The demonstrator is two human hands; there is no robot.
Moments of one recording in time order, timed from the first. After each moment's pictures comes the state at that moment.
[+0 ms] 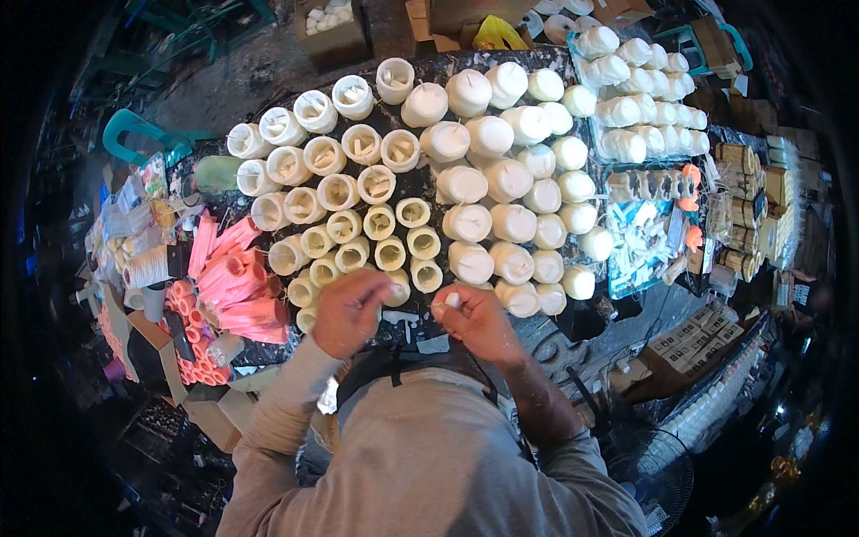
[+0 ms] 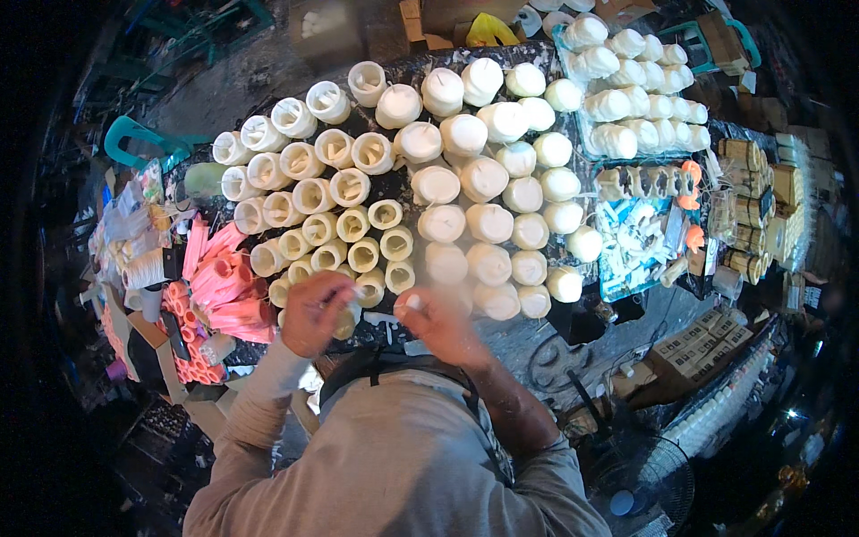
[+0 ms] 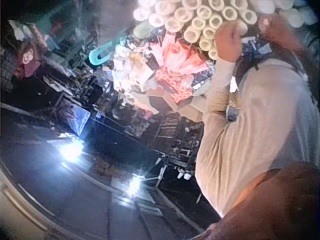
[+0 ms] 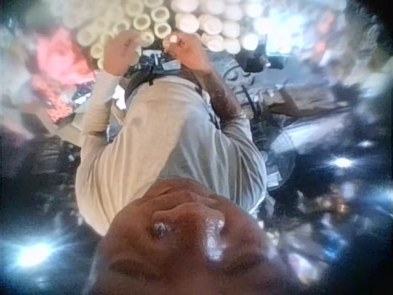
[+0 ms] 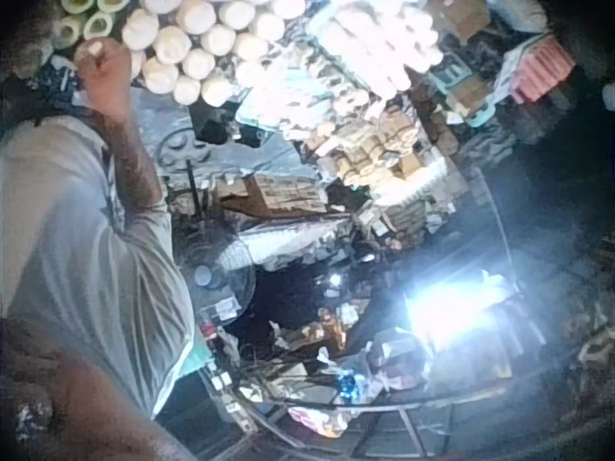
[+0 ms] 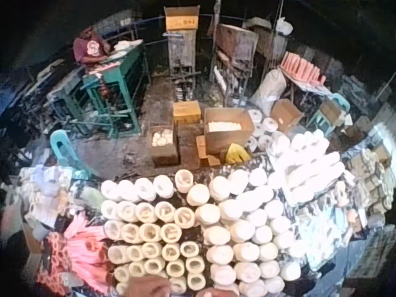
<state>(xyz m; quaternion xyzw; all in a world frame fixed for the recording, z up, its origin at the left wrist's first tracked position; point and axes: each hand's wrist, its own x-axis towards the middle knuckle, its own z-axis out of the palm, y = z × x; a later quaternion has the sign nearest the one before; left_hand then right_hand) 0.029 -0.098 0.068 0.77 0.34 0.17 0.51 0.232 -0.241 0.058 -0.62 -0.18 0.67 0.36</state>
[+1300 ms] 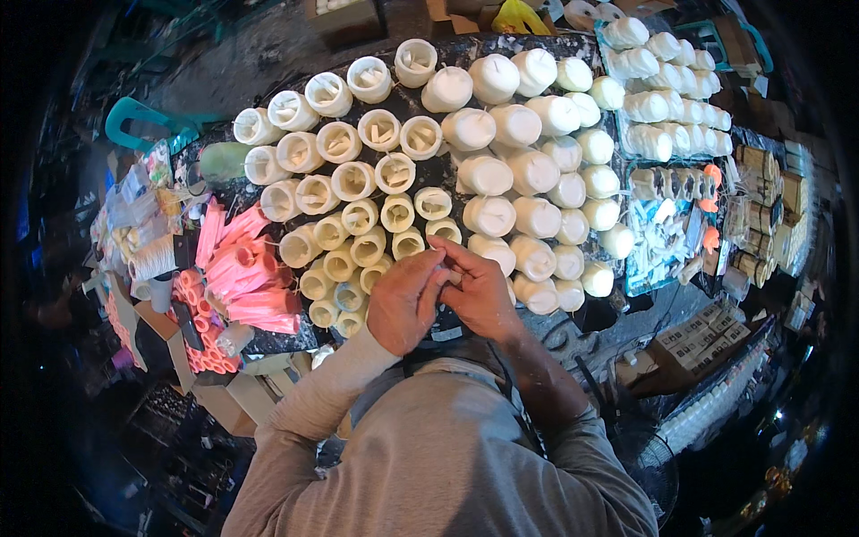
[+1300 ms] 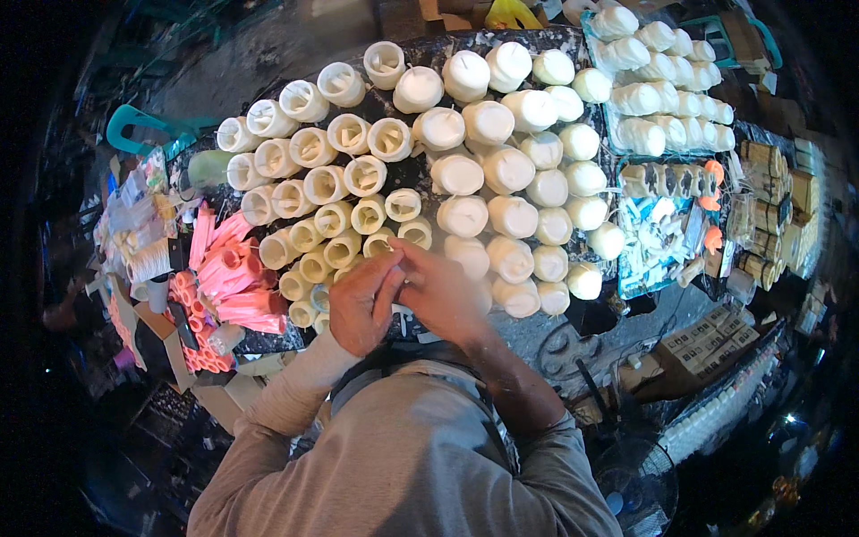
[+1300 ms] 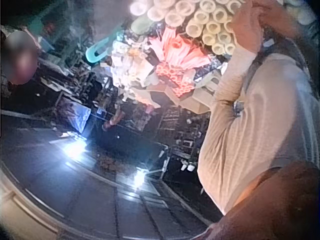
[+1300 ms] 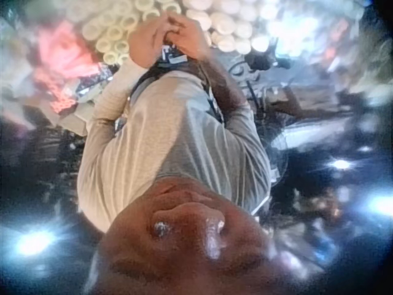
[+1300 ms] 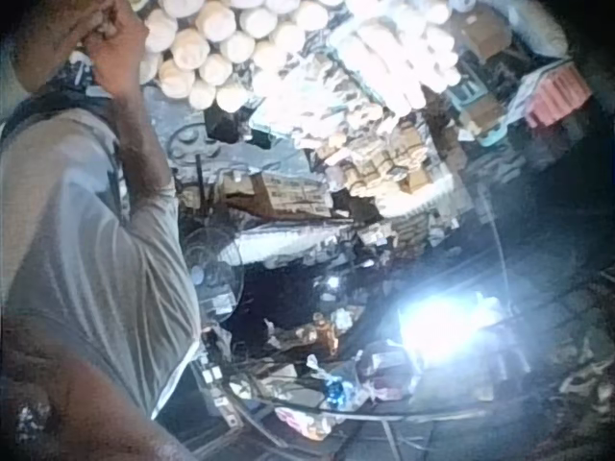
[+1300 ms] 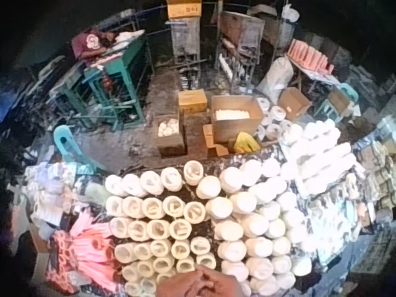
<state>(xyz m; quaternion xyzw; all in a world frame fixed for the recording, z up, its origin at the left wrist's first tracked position) 0.077 -0.119 0.067 0.77 0.39 0.21 0.46 0.217 -0.203 0.023 -0.61 -0.27 0.59 0.46</state>
